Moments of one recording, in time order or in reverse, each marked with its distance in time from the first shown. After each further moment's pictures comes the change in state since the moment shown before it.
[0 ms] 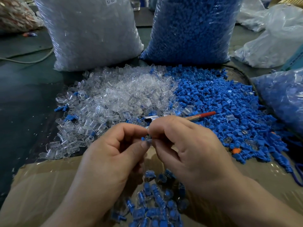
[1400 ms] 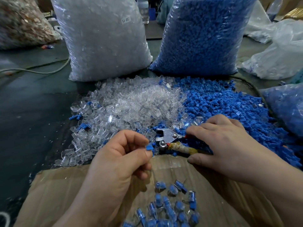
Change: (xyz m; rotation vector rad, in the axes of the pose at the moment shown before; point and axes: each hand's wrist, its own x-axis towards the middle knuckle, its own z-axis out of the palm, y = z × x) left_hand 0.008 0.008 -0.001 -0.302 0.051 -0.132; right_hand 0.014 0.052 -0.036 -0.617 -0.550 0.263
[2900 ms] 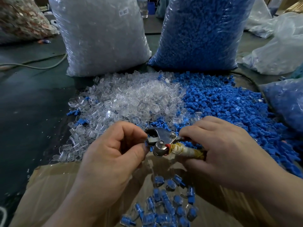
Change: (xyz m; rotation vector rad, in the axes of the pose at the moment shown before) left_hand -0.008 0.008 -0.008 0.500 0.044 0.249; right_hand -0.019 -0.023 -0.004 0.106 0.192 -0.108
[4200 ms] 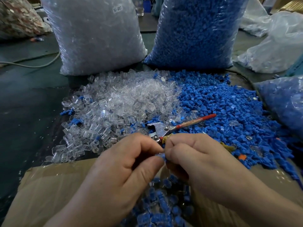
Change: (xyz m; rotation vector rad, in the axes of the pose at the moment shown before) left_hand -0.006 0.000 0.001 0.254 -0.218 0.325; right_hand -0.001 -0.039 -0.001 0.807 -0.079 0.190
